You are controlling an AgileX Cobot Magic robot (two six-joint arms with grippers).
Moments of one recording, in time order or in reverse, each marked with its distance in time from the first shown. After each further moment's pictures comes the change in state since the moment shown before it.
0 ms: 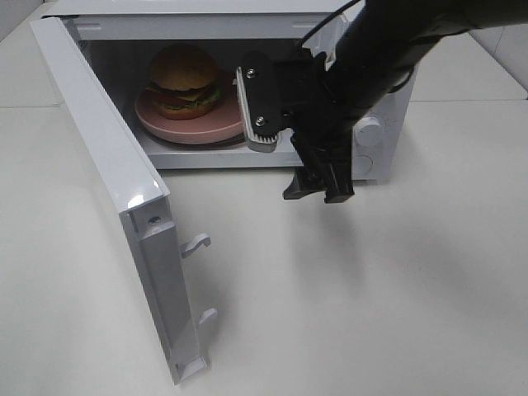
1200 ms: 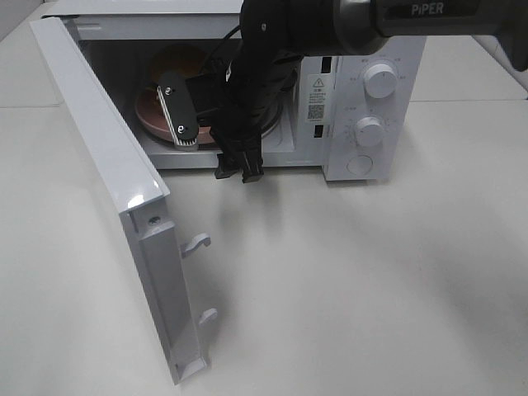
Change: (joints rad) left arm 0.000 0.000 0.000 0.000 0.000 0.000; right arm 0.057 0.449 -0.523 -0.046 0.036 -0.044
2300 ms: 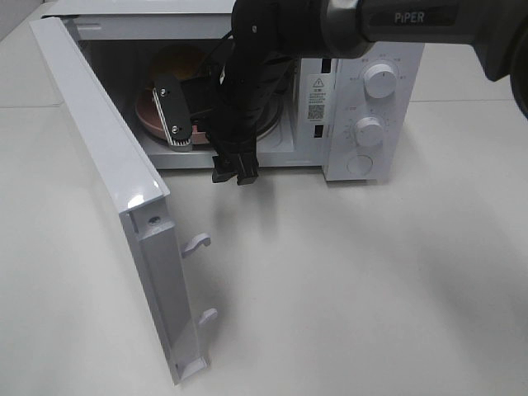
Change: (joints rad) left arm 0.000 0.000 0.000 0.000 0.000 0.000; right arm 0.005 0.045 -0.067 0.000 0.056 0.033
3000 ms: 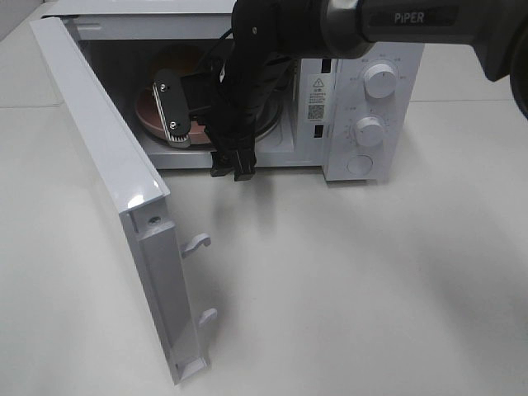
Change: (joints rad) left arm 0.000 0.000 0.000 0.000 0.000 0.000; right arm 0.000 0.000 0.000 -0.026 -0.043 0.050
